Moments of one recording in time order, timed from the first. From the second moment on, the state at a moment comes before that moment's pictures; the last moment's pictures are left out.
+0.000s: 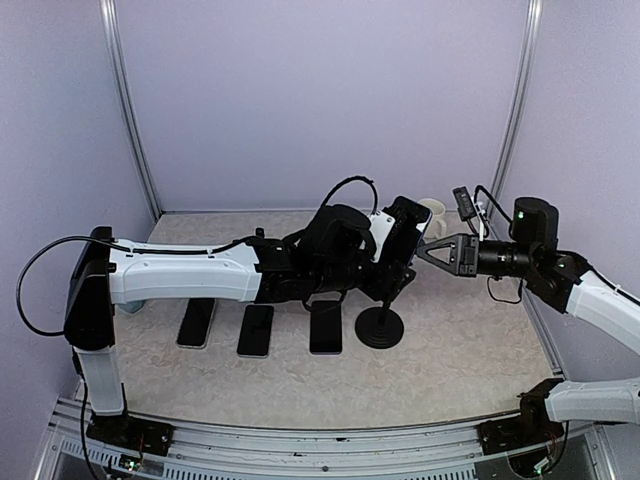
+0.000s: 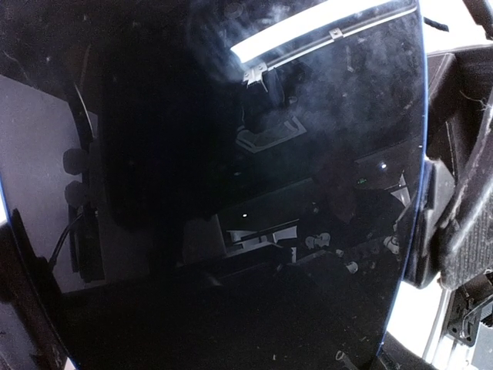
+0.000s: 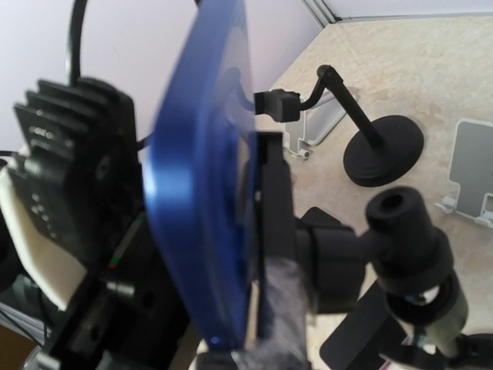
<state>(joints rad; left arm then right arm) -1.14 1.94 1.60 -0.07 -0.17 -0.18 0.41 0.99 0.75 -0.01 -0.75 0.49</state>
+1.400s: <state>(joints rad) -1.13 1.83 1.48 0.12 0.29 -0.16 0.36 0.99 0.74 -0.01 -0.81 0.45</state>
